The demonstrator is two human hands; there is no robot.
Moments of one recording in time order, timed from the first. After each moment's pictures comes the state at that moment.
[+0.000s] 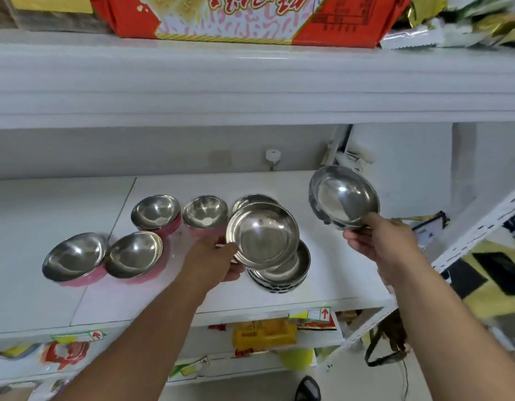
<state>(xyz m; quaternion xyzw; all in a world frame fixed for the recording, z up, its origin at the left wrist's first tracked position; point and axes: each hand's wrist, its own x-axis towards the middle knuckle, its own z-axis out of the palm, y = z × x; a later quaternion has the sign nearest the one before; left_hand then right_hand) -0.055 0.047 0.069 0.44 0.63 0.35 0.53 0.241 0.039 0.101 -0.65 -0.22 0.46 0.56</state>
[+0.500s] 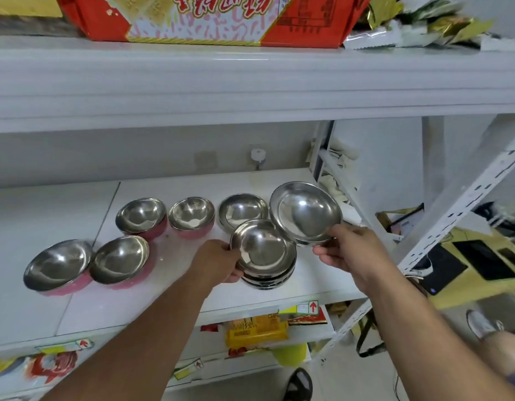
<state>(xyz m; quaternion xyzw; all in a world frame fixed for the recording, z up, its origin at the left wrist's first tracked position) -0.026 0.059 0.055 0.46 0.67 0.25 0.53 0.220 0.008 0.097 -0.66 -0.28 0.49 0.49</state>
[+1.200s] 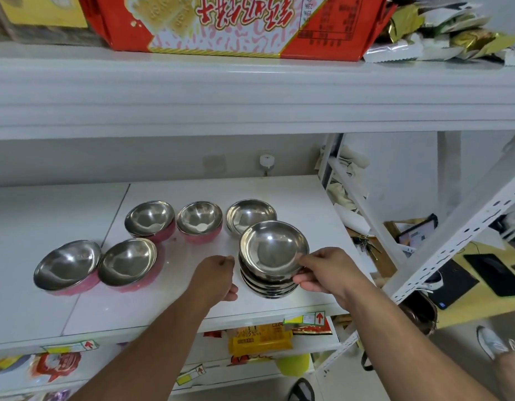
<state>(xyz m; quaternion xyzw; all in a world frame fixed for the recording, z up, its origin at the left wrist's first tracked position) -0.041 0.049 0.037 0.43 0.67 0.30 0.53 0.183 0.018 0.077 -0.68 -0.35 0.54 0.36</state>
